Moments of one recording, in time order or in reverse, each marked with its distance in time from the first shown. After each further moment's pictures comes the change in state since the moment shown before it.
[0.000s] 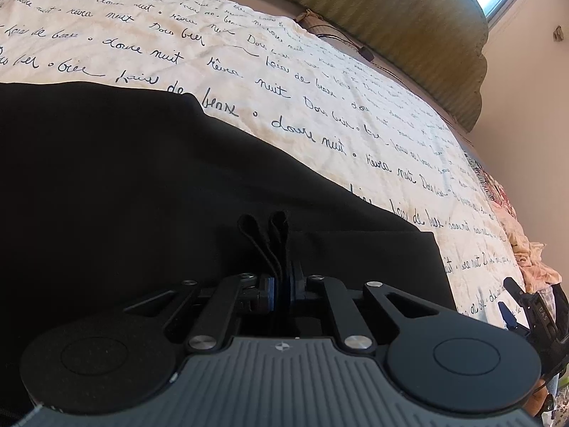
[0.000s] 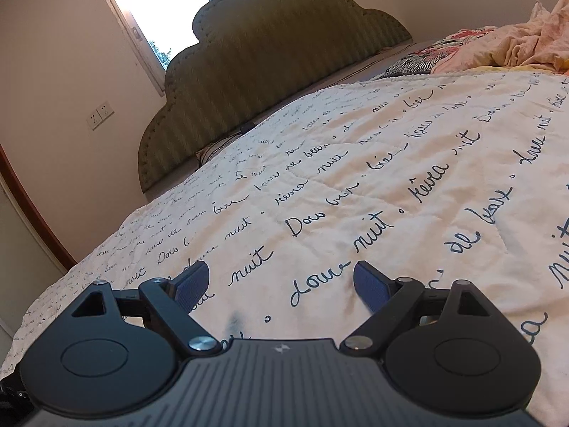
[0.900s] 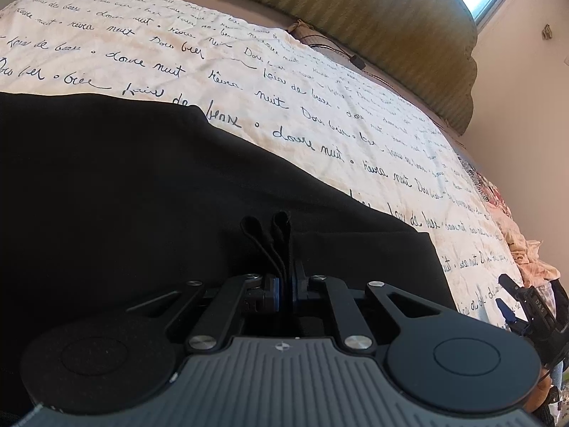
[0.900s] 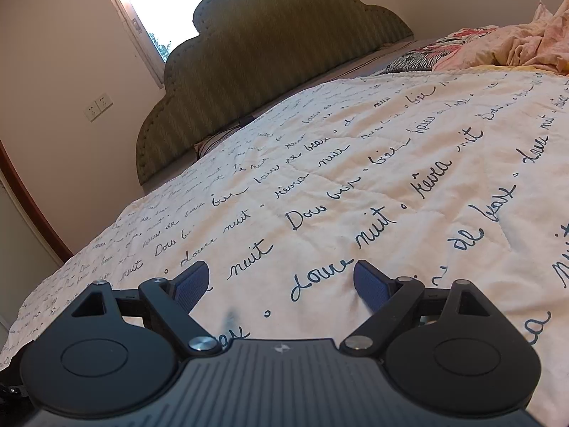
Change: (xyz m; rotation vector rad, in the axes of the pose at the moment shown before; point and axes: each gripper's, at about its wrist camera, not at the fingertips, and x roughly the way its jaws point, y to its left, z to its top) left arm -0.013 0.008 -0.005 0.028 -0.042 -0.017; right arm 0.004 0.000 0.001 -0.014 0.022 -0.002
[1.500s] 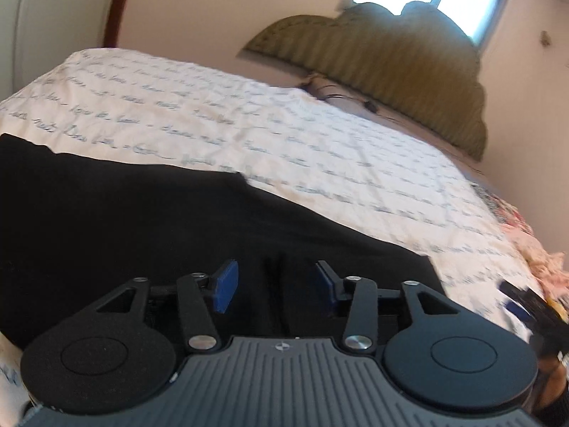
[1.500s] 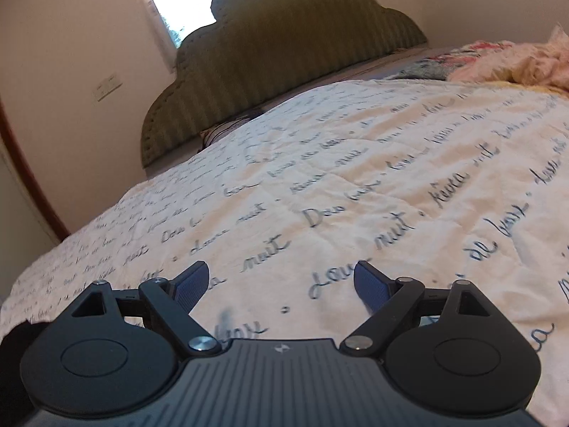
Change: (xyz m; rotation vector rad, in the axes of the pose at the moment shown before) left arm -0.083 -0.023 -0.023 0.064 -0.178 0.096; right arm 0.002 0.046 0.003 -0.171 0.062 0.051
